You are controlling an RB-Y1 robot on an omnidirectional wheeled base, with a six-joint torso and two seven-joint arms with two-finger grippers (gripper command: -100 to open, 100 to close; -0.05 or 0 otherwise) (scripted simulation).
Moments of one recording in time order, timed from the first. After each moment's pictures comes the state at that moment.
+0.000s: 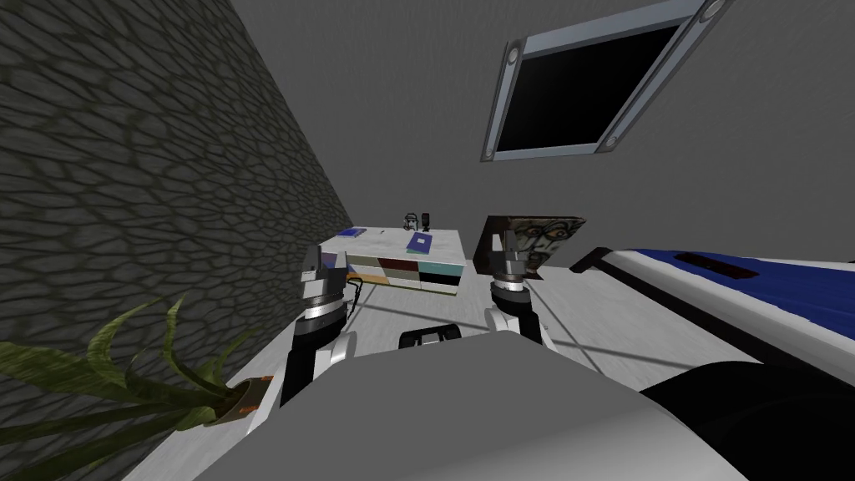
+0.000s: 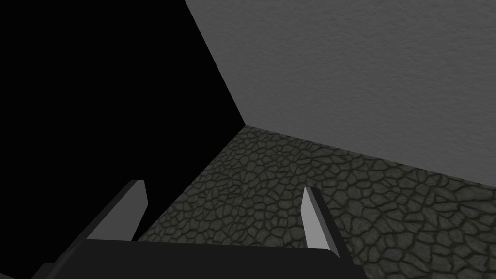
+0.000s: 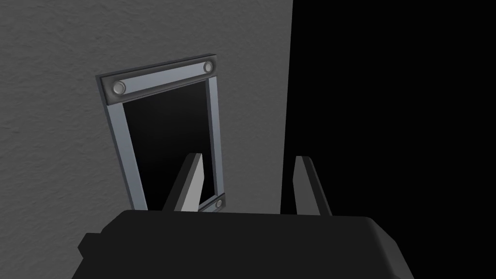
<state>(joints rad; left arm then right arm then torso) 0.55 0.03 0.03 -2.35 -0.09 -0.49 0.06 0.54 0.03 0.03 -2.31 0.04 -0.64 0.02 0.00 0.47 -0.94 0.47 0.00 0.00</state>
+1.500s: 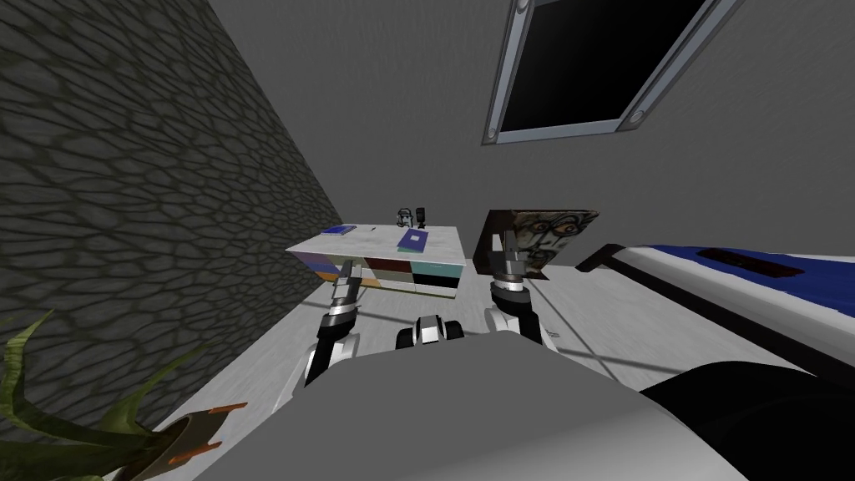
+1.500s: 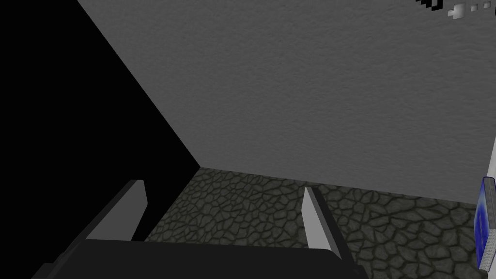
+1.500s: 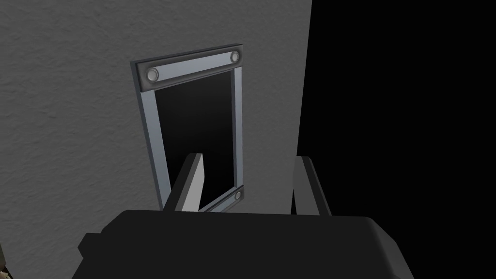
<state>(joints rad) 0.47 0.14 0.06 -2.01 -0.12 -0.59 0.03 0.55 0.03 0.03 -2.31 0.04 -0.64 0.02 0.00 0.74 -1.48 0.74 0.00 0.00</state>
